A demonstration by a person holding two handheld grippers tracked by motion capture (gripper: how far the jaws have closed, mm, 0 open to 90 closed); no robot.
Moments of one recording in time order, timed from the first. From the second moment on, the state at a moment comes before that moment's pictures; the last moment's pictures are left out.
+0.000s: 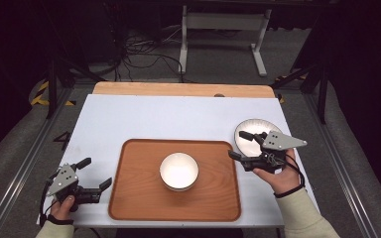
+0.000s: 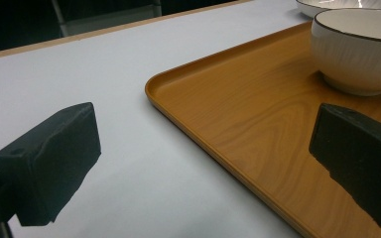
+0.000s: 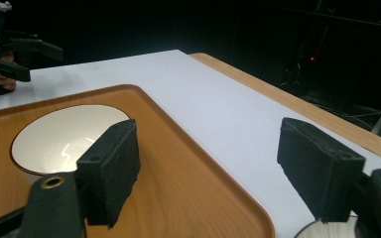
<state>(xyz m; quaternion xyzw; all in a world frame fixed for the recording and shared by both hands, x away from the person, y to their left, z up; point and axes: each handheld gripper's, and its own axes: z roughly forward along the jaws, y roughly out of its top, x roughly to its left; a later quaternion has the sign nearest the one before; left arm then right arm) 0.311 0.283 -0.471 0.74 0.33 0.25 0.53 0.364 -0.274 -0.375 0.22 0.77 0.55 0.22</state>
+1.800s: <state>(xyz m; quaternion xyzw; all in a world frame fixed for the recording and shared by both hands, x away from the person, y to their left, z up) 0.310 0.283 -0.471 0.74 0.33 0.25 0.53 0.355 -0.300 -0.456 0.27 0.74 0.55 0.26</state>
